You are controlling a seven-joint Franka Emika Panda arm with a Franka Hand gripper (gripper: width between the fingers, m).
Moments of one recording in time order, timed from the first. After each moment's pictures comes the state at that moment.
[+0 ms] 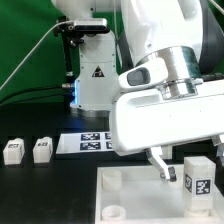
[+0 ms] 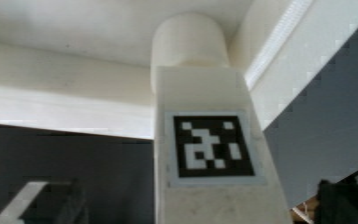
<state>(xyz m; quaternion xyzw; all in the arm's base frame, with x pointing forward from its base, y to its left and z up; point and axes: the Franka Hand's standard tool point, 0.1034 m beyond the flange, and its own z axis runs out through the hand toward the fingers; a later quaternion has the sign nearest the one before) 0.616 0.112 0.076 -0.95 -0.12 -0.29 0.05</state>
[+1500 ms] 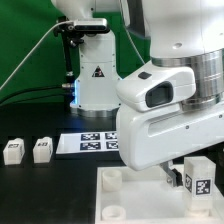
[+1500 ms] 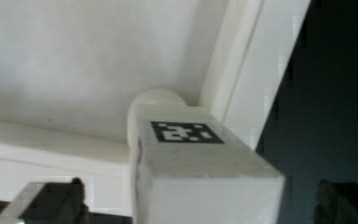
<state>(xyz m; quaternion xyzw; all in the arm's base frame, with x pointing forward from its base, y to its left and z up) 0.625 0.116 0.079 -0.99 -0.14 0.00 0.08</state>
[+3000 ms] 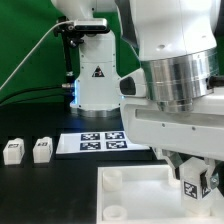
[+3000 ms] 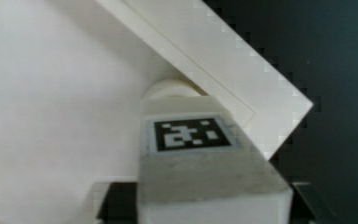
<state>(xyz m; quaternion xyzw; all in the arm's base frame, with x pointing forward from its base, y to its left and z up) 0.631 0.107 0.073 -0.88 0.47 0.01 0.09</state>
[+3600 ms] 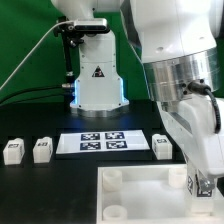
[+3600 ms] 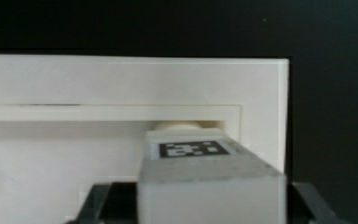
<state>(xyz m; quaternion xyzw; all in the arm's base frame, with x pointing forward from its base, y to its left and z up) 0.625 0.116 0.071 -0.72 0.69 0.03 0.11</state>
